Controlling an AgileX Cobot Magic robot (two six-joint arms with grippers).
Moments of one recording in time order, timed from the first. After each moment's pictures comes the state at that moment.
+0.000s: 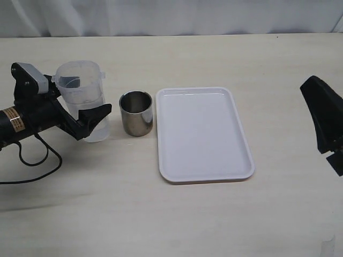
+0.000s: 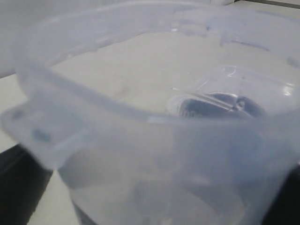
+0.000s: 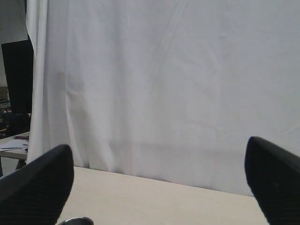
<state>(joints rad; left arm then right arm) -0.02 2.04 -0.56 0.80 -1.21 -0.11 0.06 0.65 -0.05 -0.50 -0.81 0.46</state>
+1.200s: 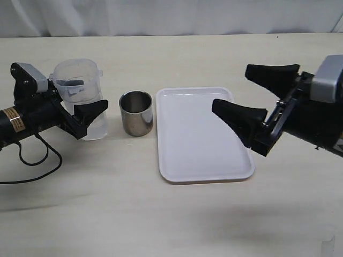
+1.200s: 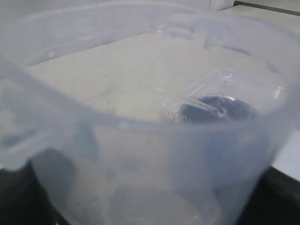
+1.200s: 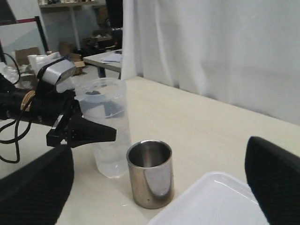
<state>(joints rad) -0.02 2.04 -0.56 0.80 -1.21 -0.15 0.06 1.43 -0.34 -0.93 -1.12 0.49</state>
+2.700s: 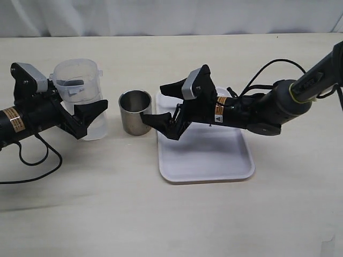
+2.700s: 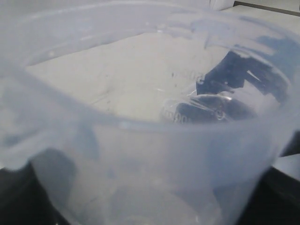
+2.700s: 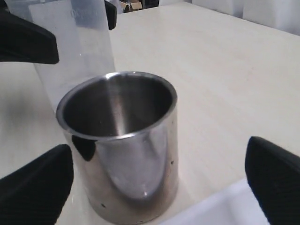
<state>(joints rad) -0.02 2.04 -0.56 0.80 -1.21 -0.16 0.30 2.29 -1.06 -0.97 -1.05 0.40</state>
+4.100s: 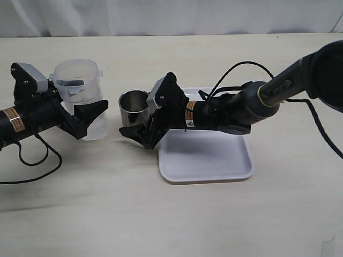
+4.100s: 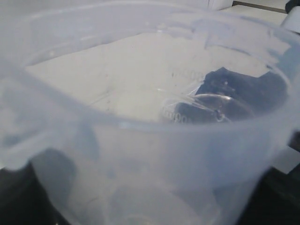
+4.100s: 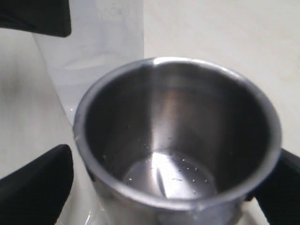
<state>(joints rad) -0.02 2.04 -0.56 0.81 -1.21 -0.16 0.45 2.32 -1.16 -0.94 -0.83 0.40</state>
